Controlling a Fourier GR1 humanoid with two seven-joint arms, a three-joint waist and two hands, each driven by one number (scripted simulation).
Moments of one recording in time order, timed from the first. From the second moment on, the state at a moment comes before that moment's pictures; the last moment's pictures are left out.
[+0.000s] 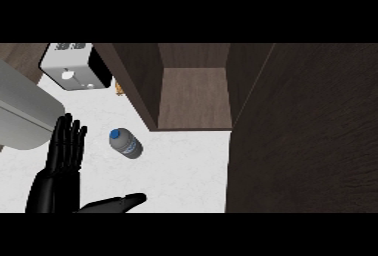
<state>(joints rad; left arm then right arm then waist) 0.21 0.00 -0.20 -2.06 -0.15 0.28 0.12 0.66 -0.07 0.27 -2.49 -0.09 0.12 0.08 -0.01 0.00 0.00</state>
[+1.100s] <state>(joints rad) -0.02 0.01 0.07 -1.26 0.06 0.24 -0.40 0.92 -0.13 0.28 -2.50 -0.06 0.21 -0.18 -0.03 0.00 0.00</state>
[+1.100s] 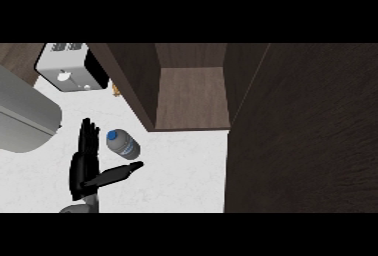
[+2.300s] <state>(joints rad) -0.33 0.03 0.26 -0.47 0.21 -0.07 -0.90 1.02 -0.16 0.30 -2.49 -0.05 0.23 -0.26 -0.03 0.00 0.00</state>
